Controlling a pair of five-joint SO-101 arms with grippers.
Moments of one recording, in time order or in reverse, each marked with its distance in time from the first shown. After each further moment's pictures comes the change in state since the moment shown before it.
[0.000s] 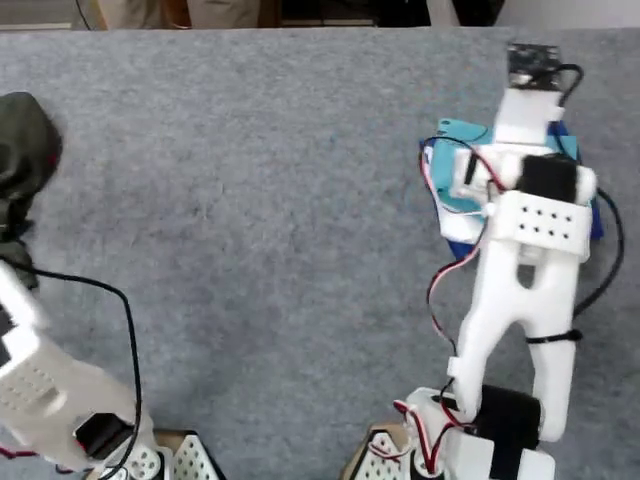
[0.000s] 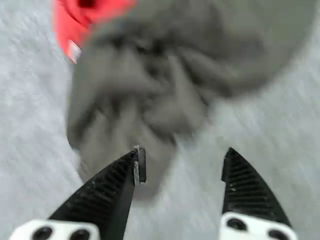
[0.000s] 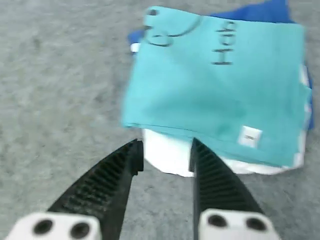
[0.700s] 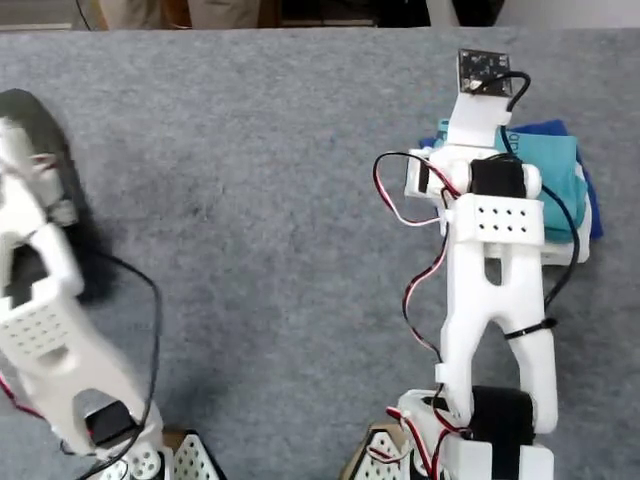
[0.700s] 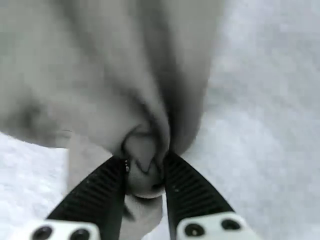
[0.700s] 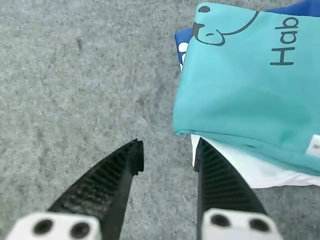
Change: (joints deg) left arm 19.1 11.2 -7.4 28.8 -6.3; right arm -6.8 -0.1 6.8 -6.3 -8.2
